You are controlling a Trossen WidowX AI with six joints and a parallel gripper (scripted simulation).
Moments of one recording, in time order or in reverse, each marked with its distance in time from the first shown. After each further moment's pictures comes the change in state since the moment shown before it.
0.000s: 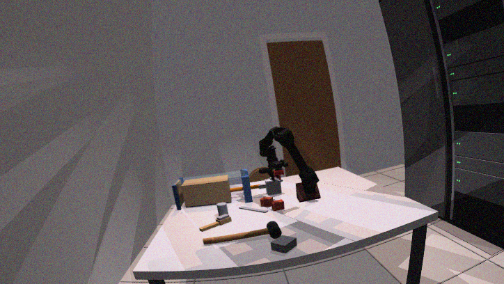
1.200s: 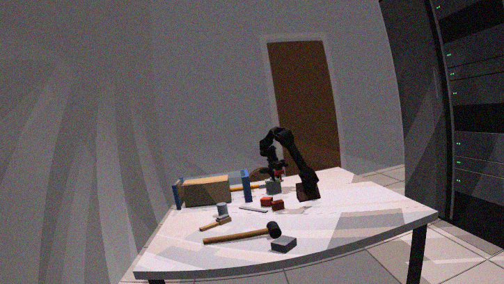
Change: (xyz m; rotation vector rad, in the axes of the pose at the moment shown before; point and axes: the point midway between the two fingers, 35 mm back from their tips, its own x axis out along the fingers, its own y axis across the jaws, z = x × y) arm 0.000 0.002 0.000 -0.066 0.001 0.003
